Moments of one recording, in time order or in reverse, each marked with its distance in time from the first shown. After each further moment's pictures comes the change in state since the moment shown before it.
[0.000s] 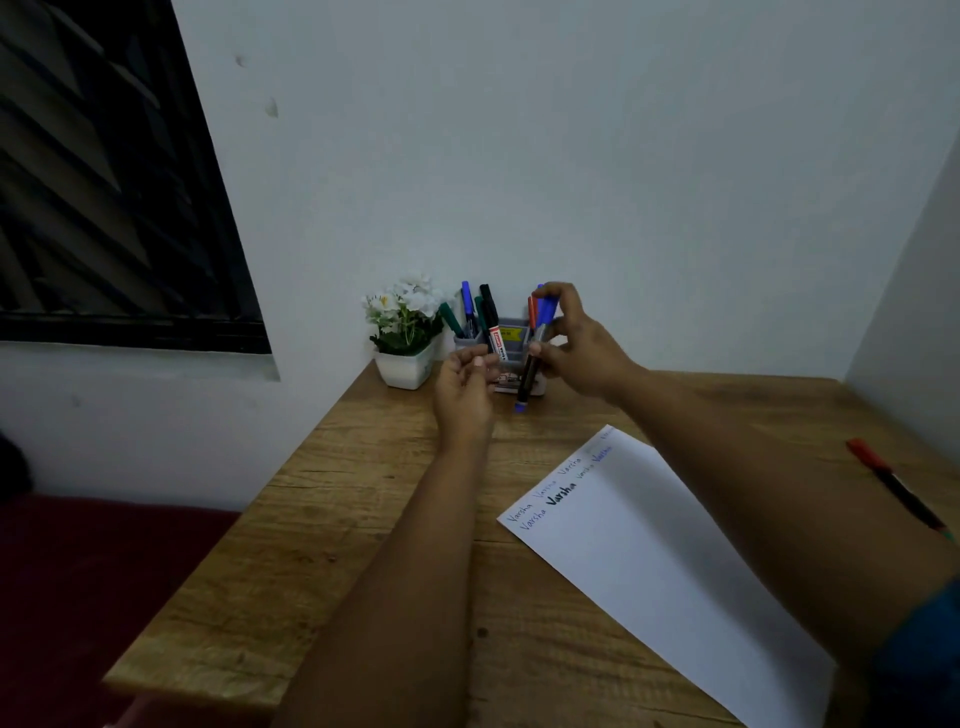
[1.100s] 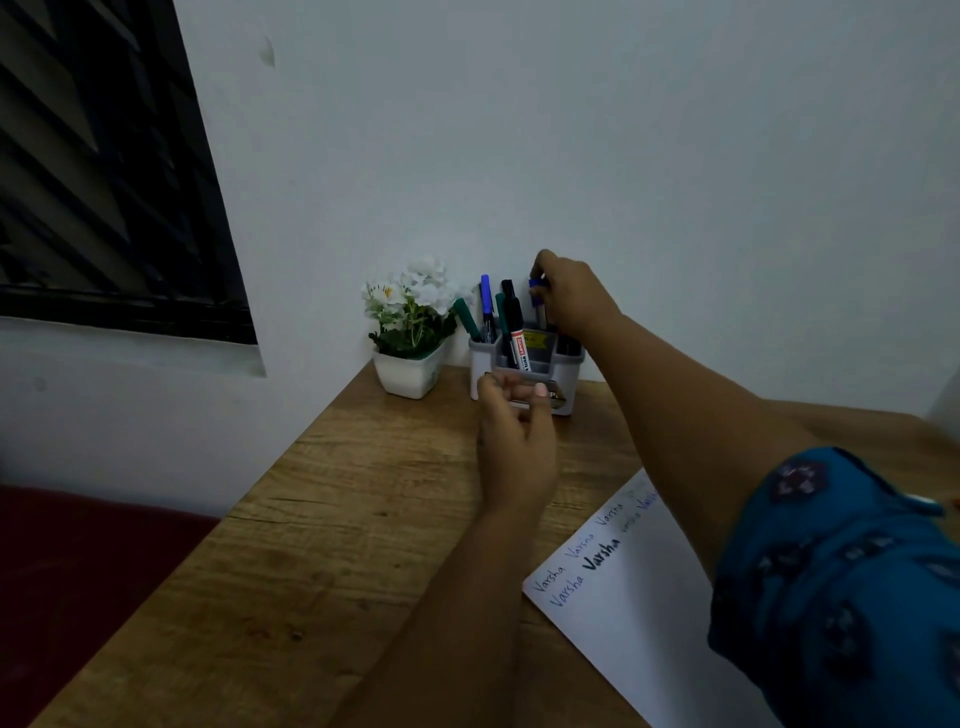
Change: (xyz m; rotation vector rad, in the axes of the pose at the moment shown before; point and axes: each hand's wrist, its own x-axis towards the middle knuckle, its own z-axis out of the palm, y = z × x) left_hand -0.007 -0.033 0.014 0.335 0.005 0.194; right_hand 0.148 0.047 0.034 -0.494 0.078 -0.065
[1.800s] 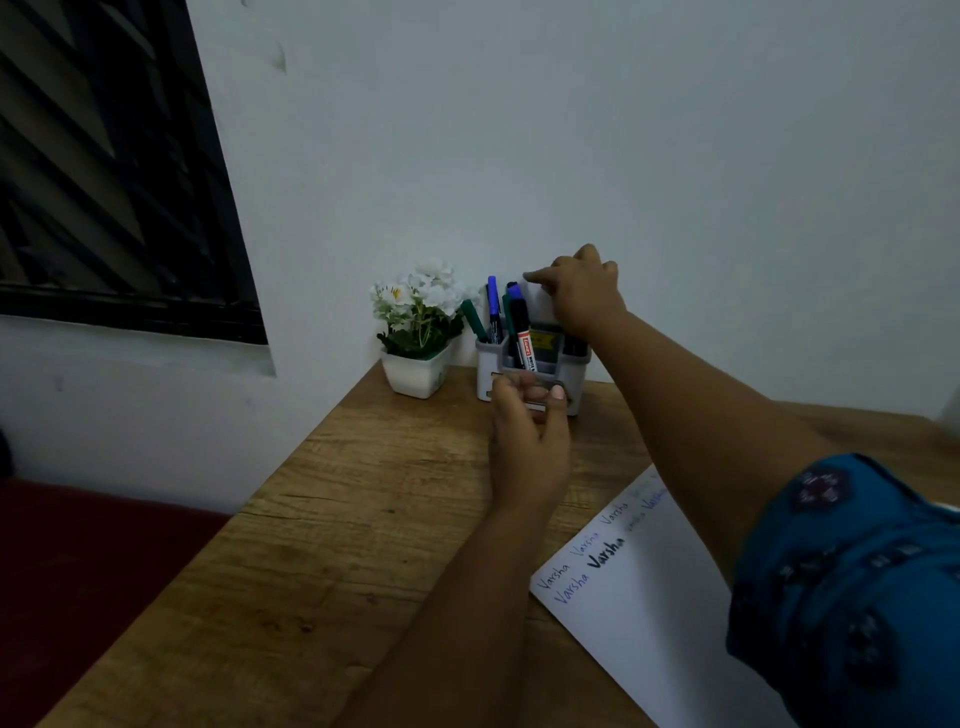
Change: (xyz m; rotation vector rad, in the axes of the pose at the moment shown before) left_hand -0.004 0.004 0.000 0.073 -0.064 -0.011; right_hand 0.001 0.001 -0.001 -0.350 0.011 -0.052
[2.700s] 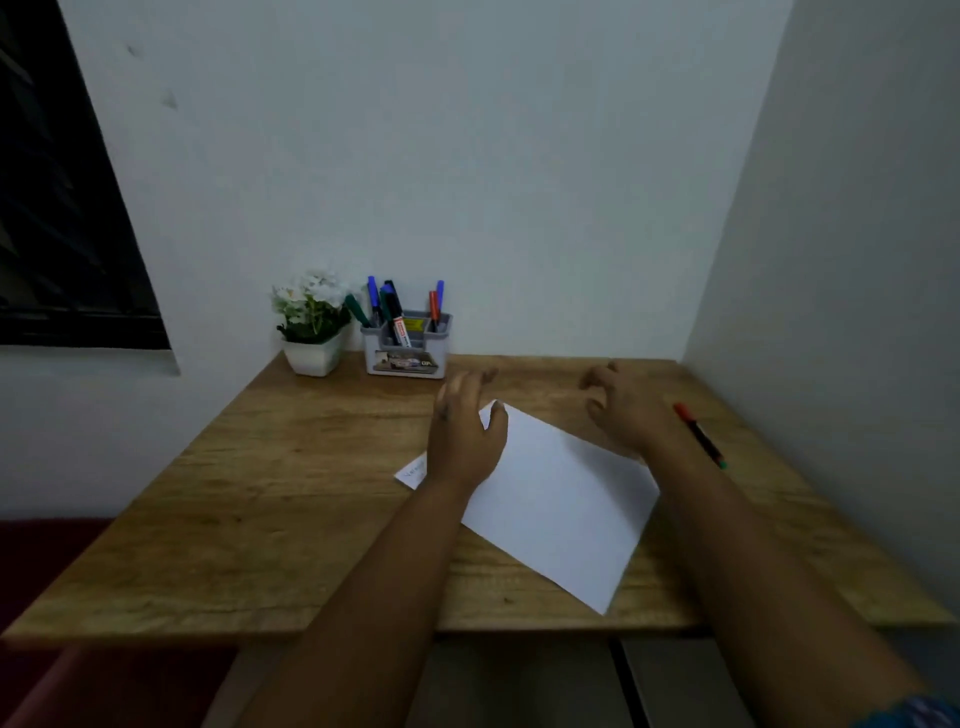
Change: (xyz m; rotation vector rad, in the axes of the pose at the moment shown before) left_hand -0.097 0.059 0.017 0.368 -0.269 0.315; right_hand -0.298 0.091 -0.126 0.182 -0.171 0.374
